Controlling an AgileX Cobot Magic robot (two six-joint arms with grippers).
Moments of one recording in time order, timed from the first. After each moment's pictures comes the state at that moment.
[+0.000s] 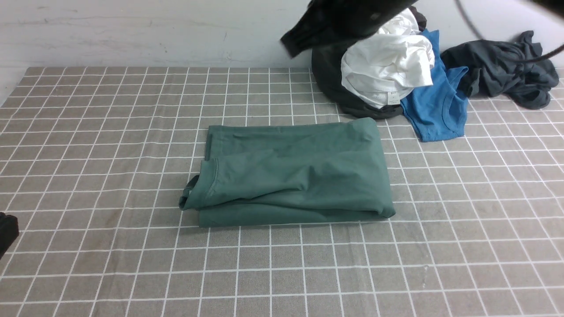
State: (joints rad) right arm 0.67 1.72 -1.97 -0.20 1.17 -0.02; left arm -0.15 0.26 -0.41 -0.26 0.43 0.36
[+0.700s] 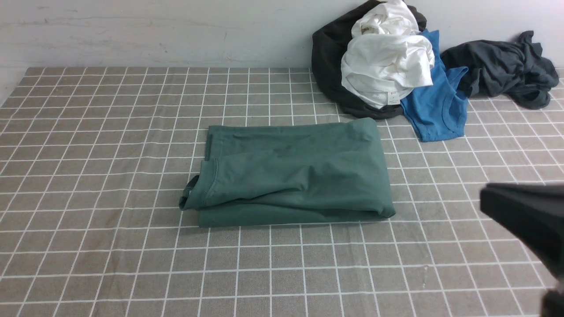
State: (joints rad) right arm 0.67 0.58 -0.55 -0.07 0.36 0.04; left arm -0.15 0.11 -0.32 -0.27 0.32 0.36
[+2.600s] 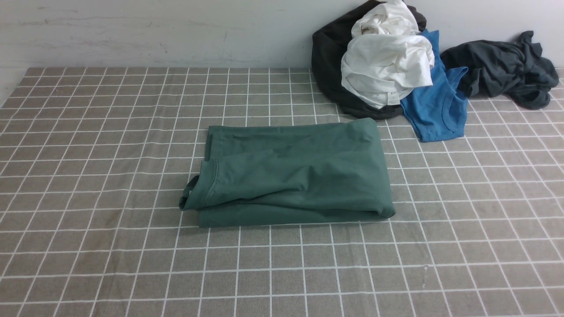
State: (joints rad) right arm -0.01 -0.01 0.02 0.04 0.36 -0.11; left arm -0.15 0.09 -0.30 -0.27 0.33 0.36
